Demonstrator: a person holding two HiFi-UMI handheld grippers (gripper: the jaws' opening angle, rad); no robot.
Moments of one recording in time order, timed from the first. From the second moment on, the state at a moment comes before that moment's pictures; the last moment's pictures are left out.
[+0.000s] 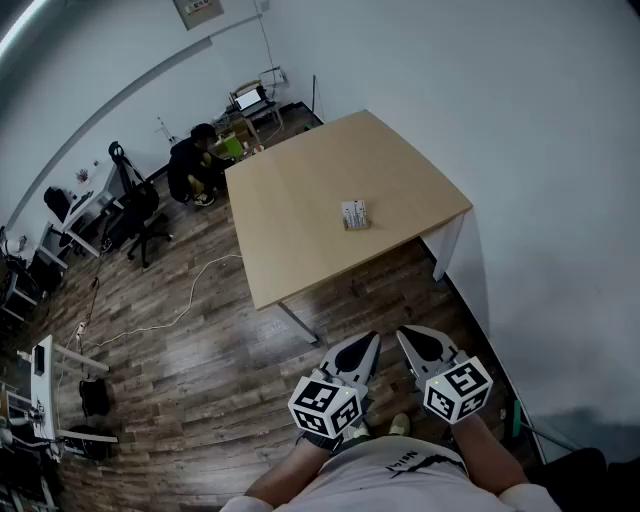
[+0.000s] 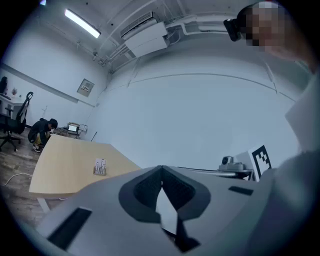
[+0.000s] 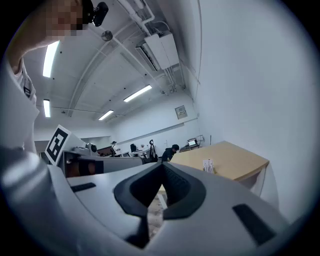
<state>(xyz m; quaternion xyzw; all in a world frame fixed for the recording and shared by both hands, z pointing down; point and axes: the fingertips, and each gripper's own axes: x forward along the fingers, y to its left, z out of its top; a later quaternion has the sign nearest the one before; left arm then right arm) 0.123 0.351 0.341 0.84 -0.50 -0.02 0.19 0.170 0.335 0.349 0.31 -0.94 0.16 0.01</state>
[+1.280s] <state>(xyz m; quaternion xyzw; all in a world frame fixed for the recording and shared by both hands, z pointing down) 0.116 0.287 0.356 0.83 -0.53 0.00 0.18 0.175 0.266 0.369 0.27 -0.95 0.17 0.01</state>
